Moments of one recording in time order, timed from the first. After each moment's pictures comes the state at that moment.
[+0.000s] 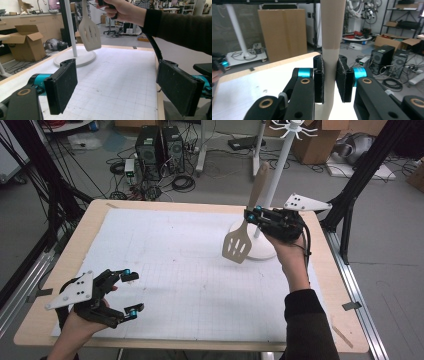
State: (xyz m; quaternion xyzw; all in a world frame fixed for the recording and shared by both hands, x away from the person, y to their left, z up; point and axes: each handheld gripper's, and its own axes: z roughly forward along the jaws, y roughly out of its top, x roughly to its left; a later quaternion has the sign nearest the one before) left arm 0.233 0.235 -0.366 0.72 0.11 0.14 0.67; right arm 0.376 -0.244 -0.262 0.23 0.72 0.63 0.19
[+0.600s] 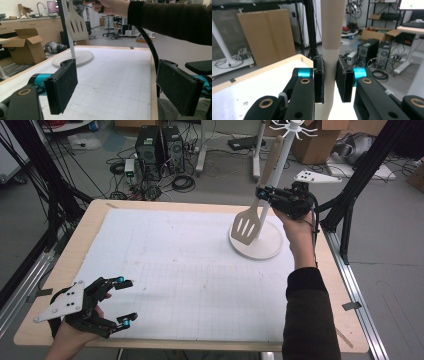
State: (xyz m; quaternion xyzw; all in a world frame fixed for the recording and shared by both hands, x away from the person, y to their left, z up) left arm 0.215 0.244 -0.370 0.72 0.10 0.14 0.68; right arm 0.423 -0.267 -0.235 0.29 0.71 0.61 0.20
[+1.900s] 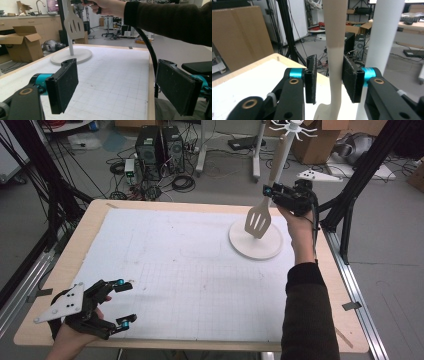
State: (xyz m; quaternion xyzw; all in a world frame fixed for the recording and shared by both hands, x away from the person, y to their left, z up) left arm 0.214 0.247 -0.379 0.71 0.11 0.13 0.68; right arm 0.438 -0.282 -0.247 0.36 0.69 0.57 0.25
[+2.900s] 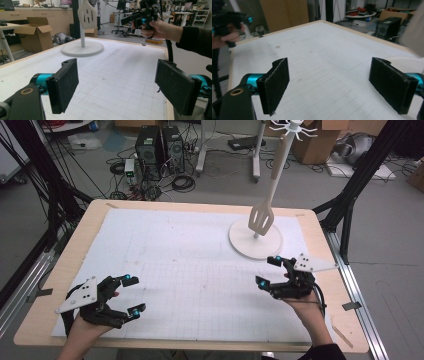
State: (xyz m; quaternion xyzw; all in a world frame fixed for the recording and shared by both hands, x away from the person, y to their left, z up) left arm 0.236 0.236 -0.400 0.71 0.16 0.14 0.67; right arm 0.288 -0.289 -0.374 0.26 0.76 0.58 0.14
